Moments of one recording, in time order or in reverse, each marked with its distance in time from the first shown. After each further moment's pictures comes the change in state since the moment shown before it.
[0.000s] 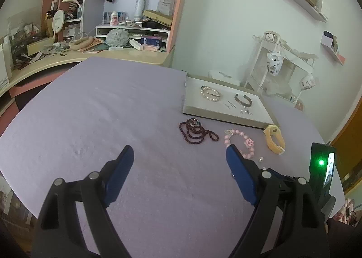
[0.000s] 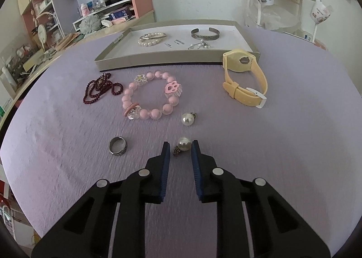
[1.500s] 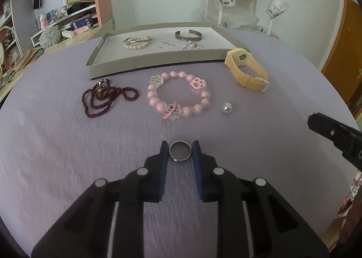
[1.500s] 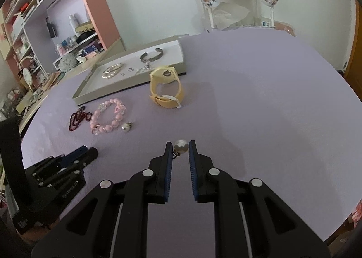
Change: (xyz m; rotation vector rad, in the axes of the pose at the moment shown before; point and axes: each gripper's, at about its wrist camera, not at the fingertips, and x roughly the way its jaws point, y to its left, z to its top) left arm 0.114 -0.115 -0.058 0.334 0.220 -0.101; right arm -0.058 -0.072 -0.014 0.195 -0.103 -0.038
